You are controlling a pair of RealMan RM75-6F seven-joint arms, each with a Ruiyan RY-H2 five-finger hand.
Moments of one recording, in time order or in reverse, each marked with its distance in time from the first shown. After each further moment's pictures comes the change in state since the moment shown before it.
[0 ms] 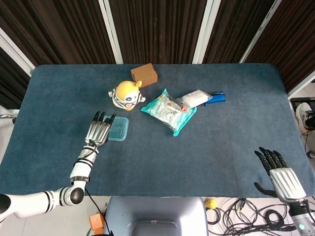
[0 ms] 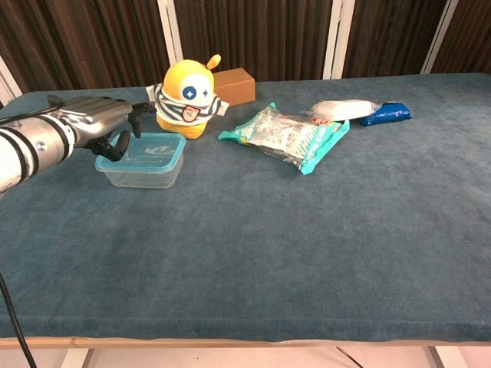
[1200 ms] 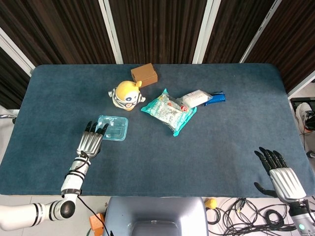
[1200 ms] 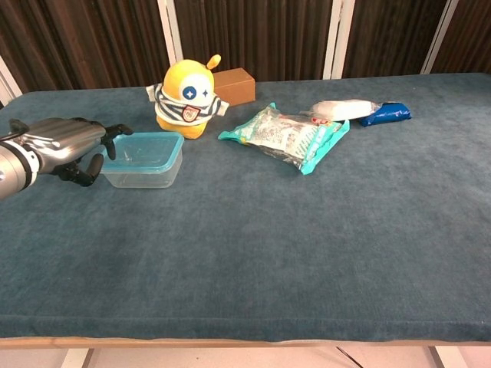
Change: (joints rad) left arm 0.097 0.052 0.057 -0.140 -0.009 0.068 0.072; right arm 0.000 0.000 0.000 0.000 0.000 0.000 0.000
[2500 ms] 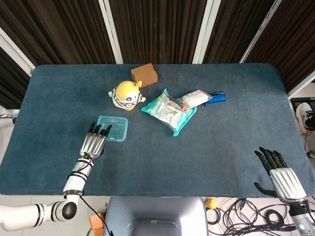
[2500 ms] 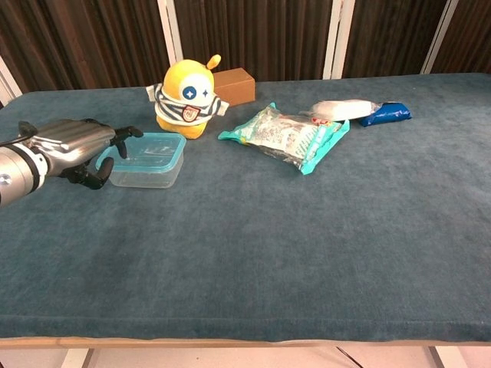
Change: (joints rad) left arm 0.003 -0.010 -0.004 -0.011 0.062 0.017 -0.011; right arm 0.000 0.000 0.000 0.000 0.000 0.000 0.000
